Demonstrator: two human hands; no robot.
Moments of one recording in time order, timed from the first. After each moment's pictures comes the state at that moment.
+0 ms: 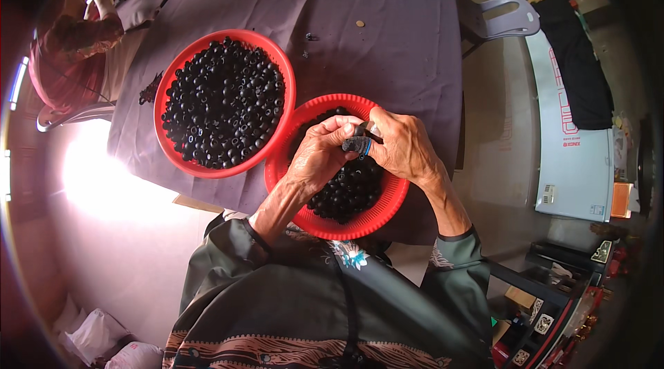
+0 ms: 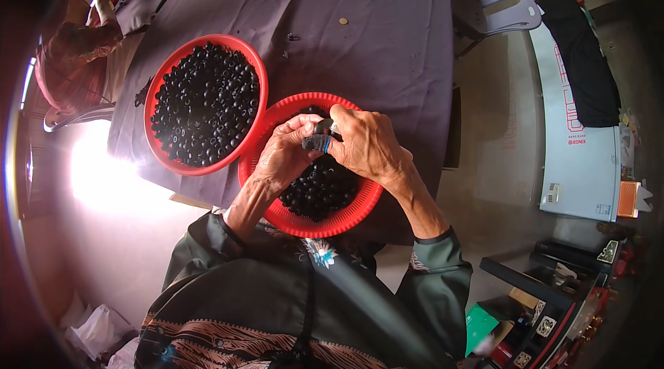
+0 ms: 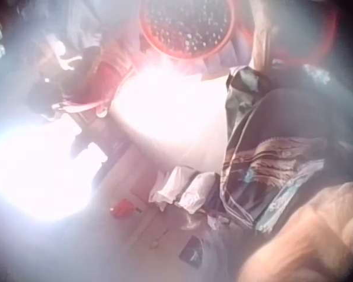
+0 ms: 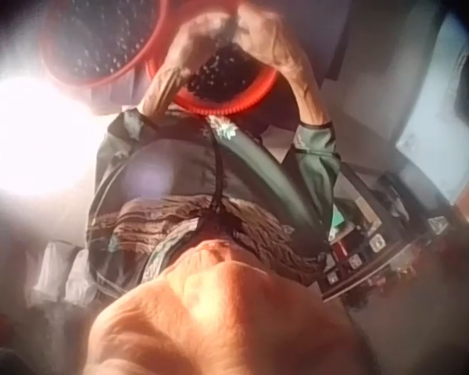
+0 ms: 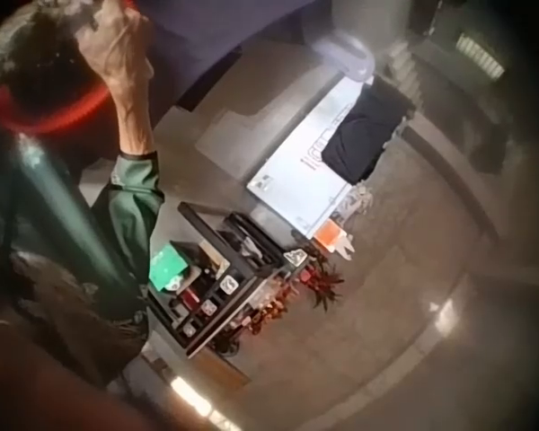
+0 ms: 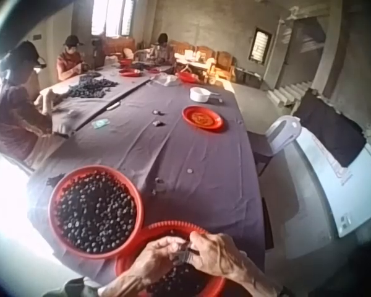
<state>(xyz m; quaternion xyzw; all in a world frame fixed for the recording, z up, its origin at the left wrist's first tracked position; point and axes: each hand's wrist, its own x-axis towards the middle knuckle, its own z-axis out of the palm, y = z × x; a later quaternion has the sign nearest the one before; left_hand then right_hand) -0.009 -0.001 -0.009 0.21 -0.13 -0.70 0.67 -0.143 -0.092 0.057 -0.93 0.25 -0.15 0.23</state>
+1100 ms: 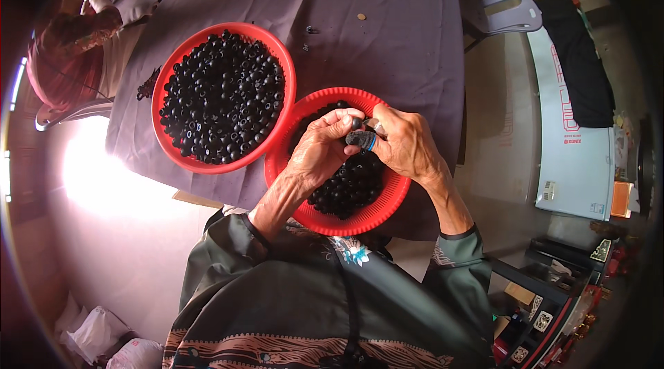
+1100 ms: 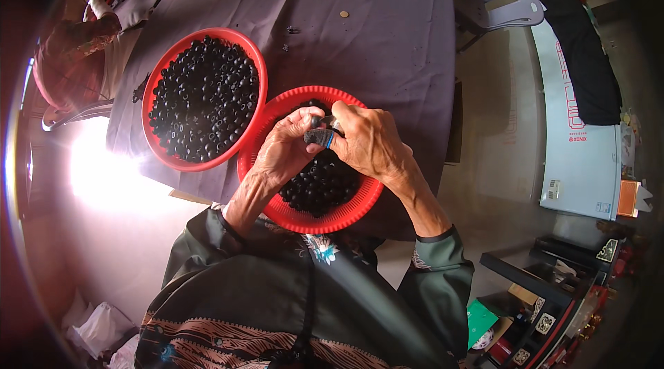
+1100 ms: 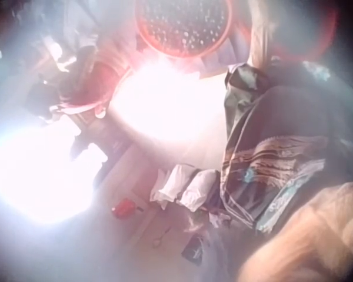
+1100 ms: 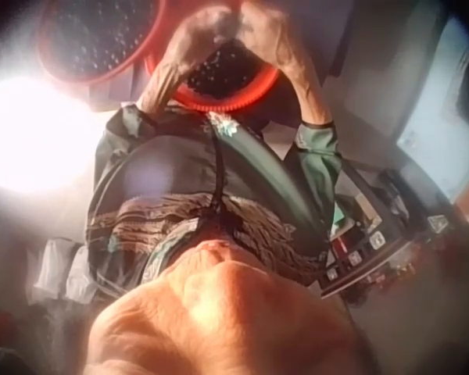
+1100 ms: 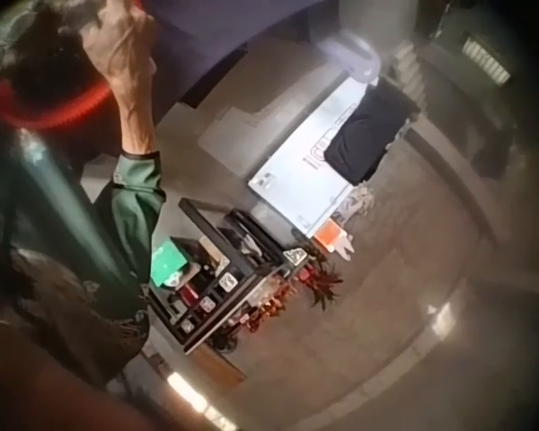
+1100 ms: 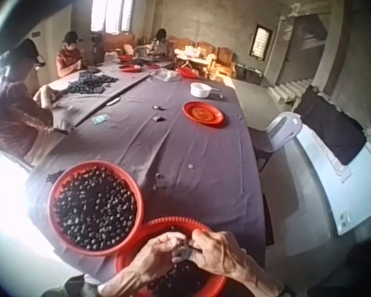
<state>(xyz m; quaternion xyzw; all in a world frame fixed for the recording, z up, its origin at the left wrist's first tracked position) -0.009 -0.002 -0.005 0.18 -0.09 -0.71 0.67 -0.146 -0.090 0.058 -0.93 0.24 -0.15 0.24</state>
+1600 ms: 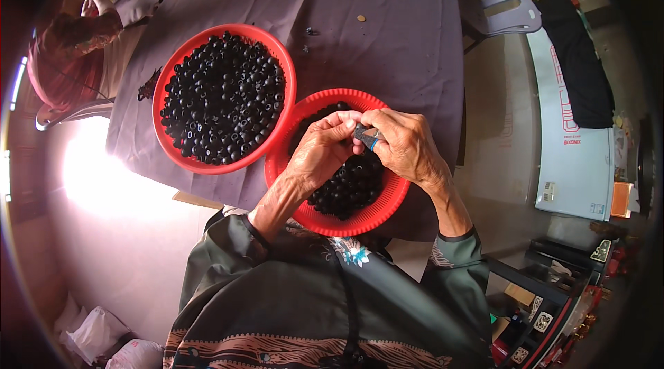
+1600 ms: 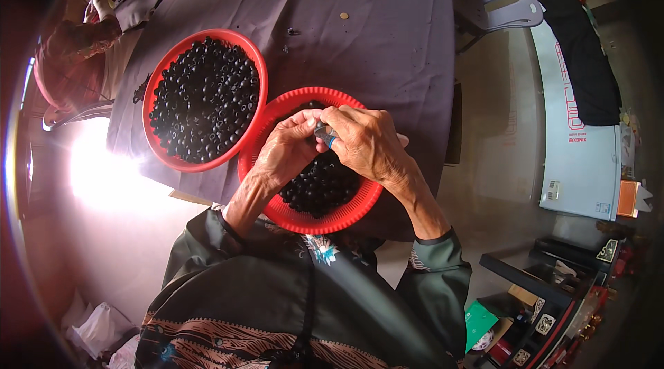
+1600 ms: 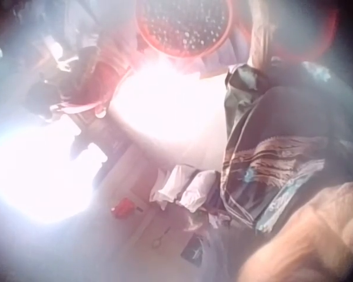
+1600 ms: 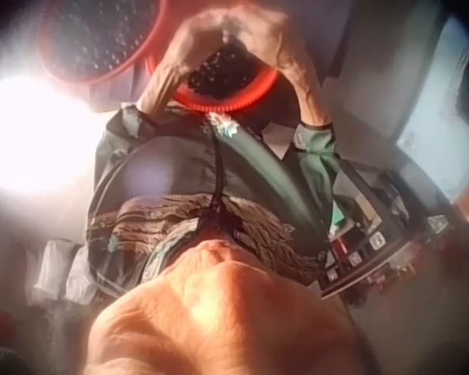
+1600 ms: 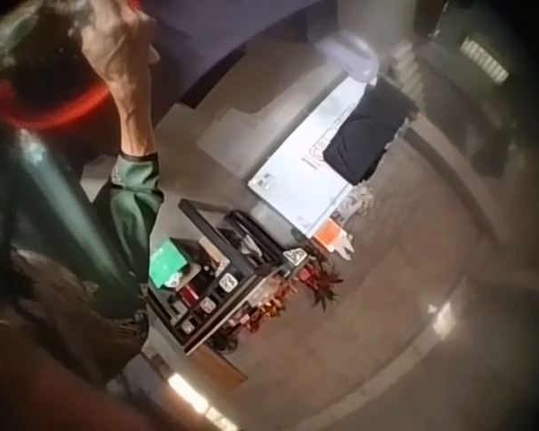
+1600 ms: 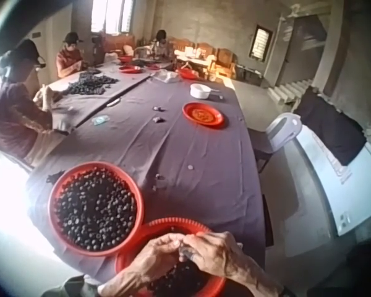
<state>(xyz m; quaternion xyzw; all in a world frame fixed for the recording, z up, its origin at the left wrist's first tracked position) -0.009 -0.004 -0.006 0.20 -0.08 -0.70 0.67 -0.140 -0.088 0.067 -0.93 0.17 -0.23 0.24</state>
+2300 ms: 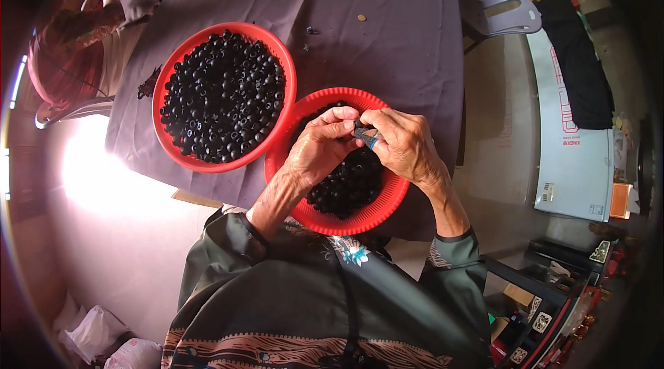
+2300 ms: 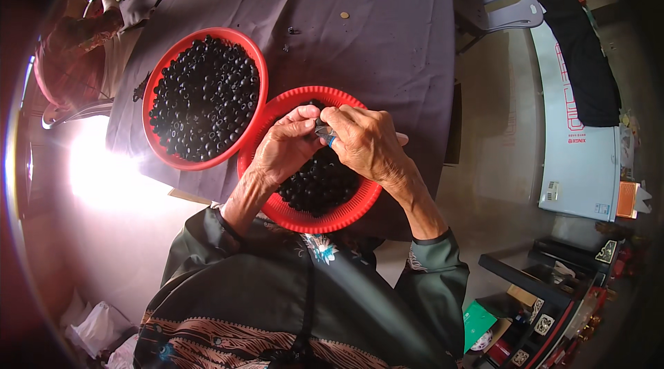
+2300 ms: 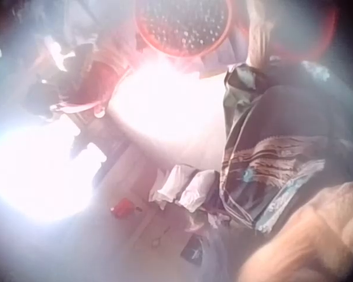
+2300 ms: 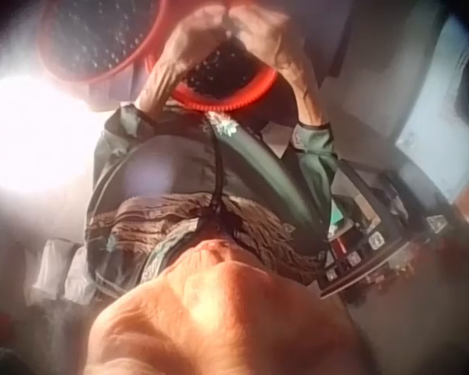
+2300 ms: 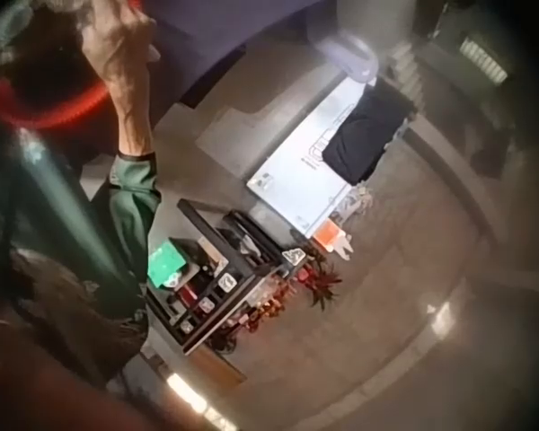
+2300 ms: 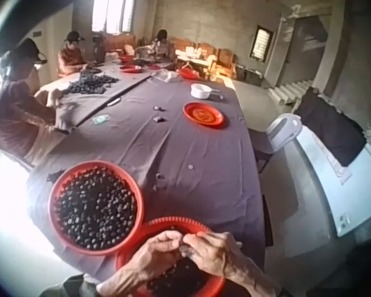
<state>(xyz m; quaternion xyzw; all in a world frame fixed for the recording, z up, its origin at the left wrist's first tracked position) -0.006 -0.004 -0.007 0.16 -0.05 -0.72 0.67 -0.145 -0.089 0.061 -0.94 0.16 -0.23 0.19</state>
